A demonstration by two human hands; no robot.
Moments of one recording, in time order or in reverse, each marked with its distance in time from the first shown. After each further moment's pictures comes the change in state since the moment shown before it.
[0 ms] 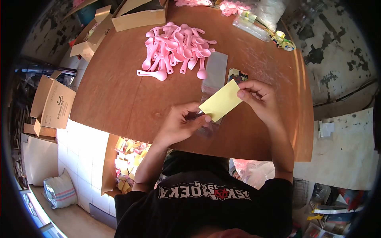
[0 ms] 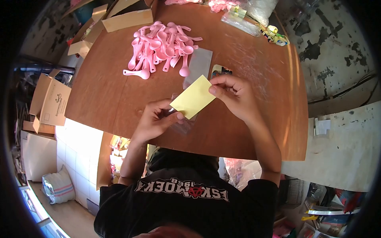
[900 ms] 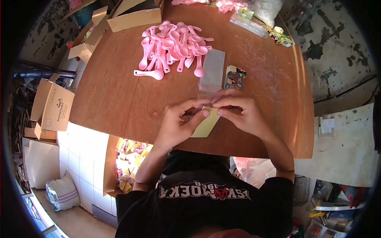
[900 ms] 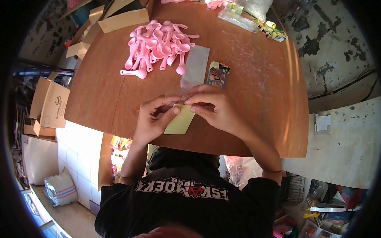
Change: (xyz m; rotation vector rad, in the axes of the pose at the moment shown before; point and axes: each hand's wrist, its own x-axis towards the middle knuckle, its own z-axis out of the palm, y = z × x) left_hand 0.001 0.006 0.016 0.123 0.213 0.161; right_hand -0.015 0.002 0.034 -0.187 -0.171 -0.184
